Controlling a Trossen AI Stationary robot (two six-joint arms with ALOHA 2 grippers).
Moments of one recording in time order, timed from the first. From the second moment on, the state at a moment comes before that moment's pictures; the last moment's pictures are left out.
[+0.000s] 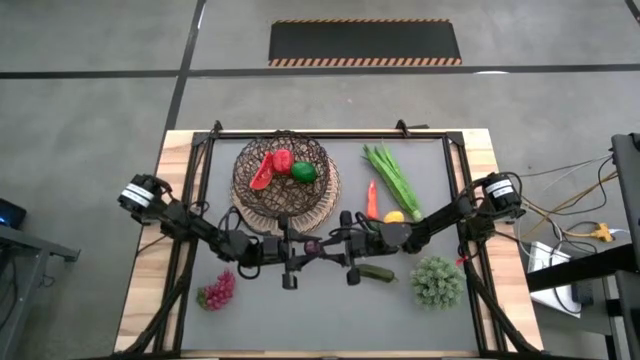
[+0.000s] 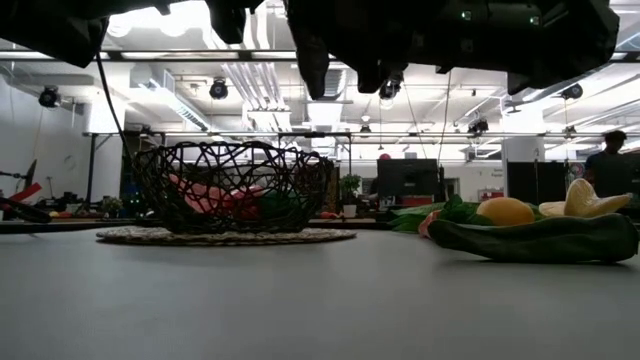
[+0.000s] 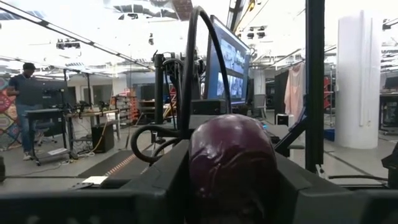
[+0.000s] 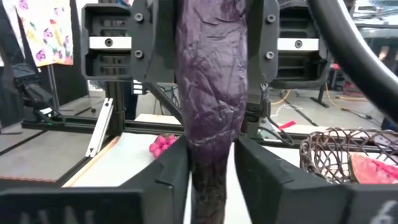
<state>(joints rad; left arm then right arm) -0.43 1.64 0.65 1.37 -0.48 0.17 0.26 1.82 0.75 1.17 0.13 -0.07</state>
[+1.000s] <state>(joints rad) -0.15 1.47 0.63 1.26 -1.41 0.40 0.25 1.35 0.74 0.42 0.38 0.12</state>
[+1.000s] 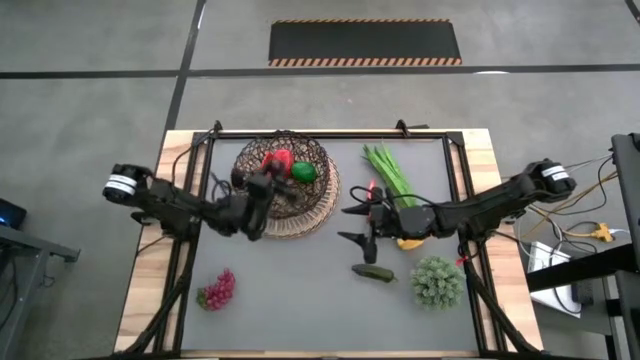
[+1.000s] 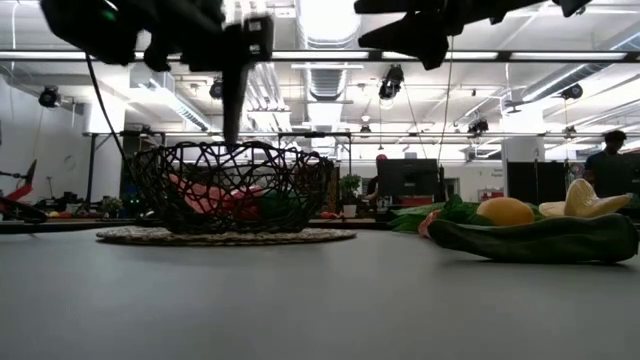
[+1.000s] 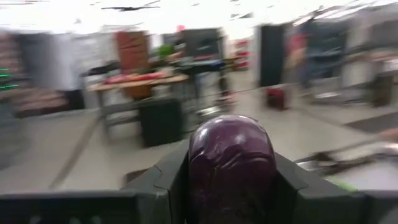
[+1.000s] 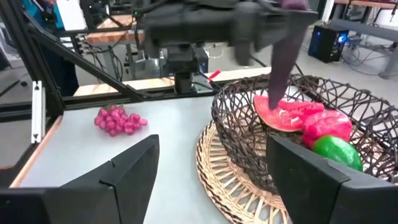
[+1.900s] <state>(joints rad) 0.05 1.47 0.65 0.96 -0.76 -0.11 0.25 1.39 0.74 0.40 0.40 0.14</state>
